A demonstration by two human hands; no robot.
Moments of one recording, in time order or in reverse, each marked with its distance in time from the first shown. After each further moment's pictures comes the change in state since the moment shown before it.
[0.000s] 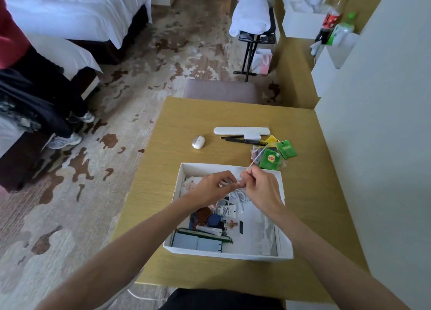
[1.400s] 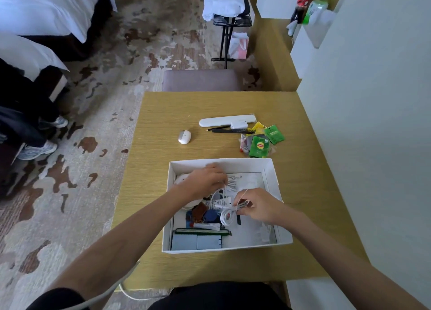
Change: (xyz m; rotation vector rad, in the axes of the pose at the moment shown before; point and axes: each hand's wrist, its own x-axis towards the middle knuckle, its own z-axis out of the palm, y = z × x) left_hand 0.040 -0.049 -0.001 0.644 -0.204 0.451; right_hand -0.035 0.029 -0.004 -0.050 -0.602 0.025
